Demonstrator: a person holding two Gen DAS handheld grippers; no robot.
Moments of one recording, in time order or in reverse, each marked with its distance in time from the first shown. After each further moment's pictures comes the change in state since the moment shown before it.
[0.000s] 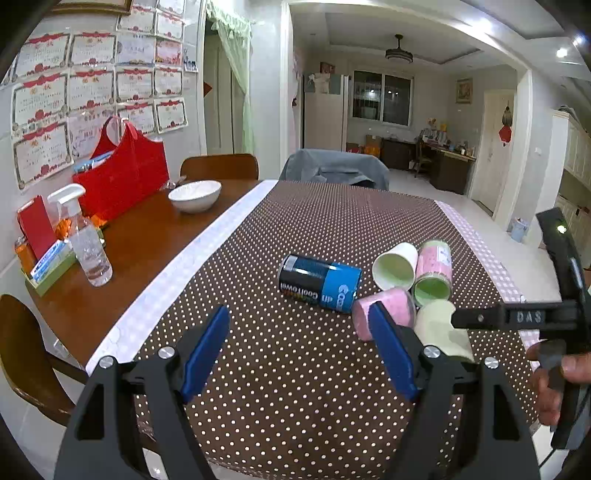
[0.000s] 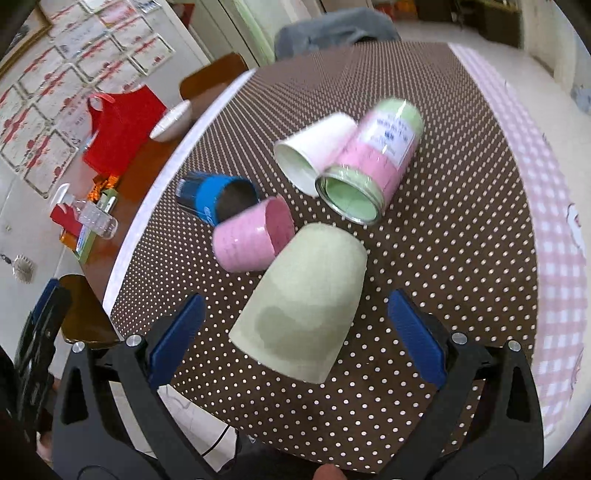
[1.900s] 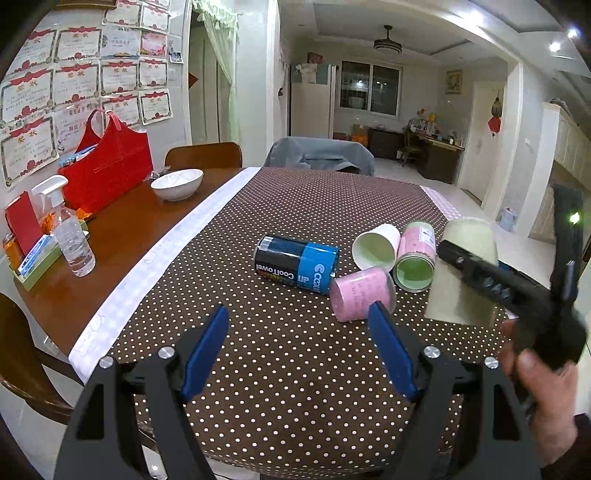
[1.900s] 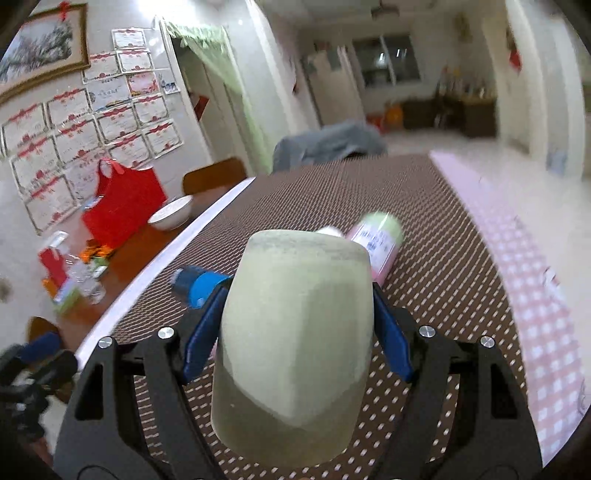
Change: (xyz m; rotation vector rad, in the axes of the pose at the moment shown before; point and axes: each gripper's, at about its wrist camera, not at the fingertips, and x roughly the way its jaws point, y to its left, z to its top) left arm 0.008 -0.020 -0.016 0.021 0.037 -0.050; right arm -0.022 0.011 -0.028 -0.138 -0.588 -0.126
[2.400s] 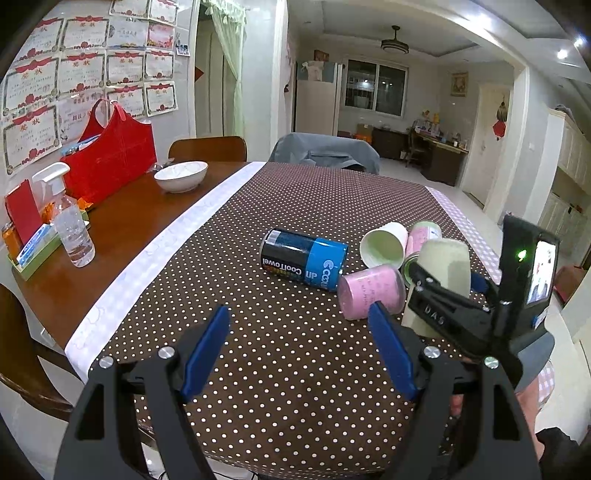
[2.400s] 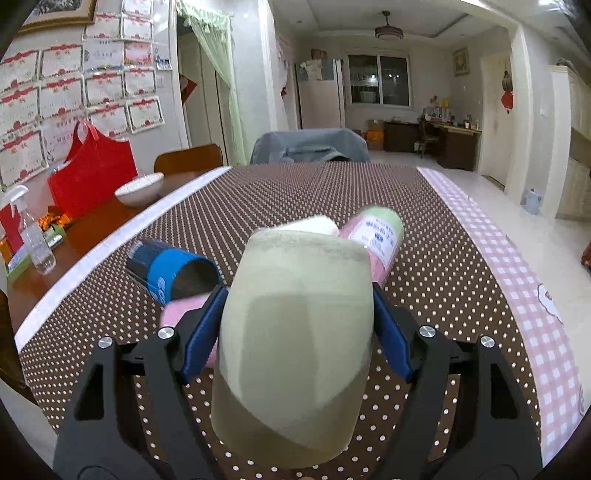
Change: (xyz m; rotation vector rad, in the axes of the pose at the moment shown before) left arm 0.008 0.012 -0.004 -0.031 0.012 0.001; right arm 0.040 0.019 -0.024 -0.101 0.032 -0.121
